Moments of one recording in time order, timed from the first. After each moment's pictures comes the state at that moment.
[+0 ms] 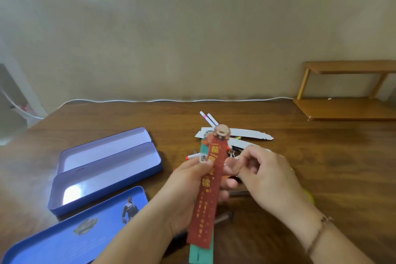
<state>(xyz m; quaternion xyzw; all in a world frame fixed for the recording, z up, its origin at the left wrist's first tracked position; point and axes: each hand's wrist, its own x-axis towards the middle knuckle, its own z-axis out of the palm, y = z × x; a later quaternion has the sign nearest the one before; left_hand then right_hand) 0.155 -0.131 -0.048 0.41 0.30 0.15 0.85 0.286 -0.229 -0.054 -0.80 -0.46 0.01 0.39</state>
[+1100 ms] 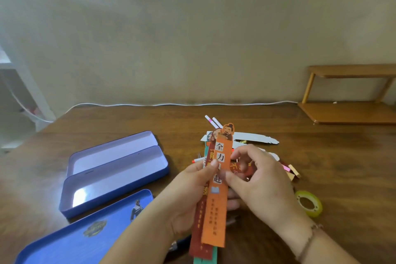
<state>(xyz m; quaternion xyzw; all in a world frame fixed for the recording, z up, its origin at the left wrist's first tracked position) 0.141 -0.126 -0.044 0.43 0.29 0.09 0.85 0.269 -0.219 -0.060 -0.74 -0.48 -0.03 0.46</state>
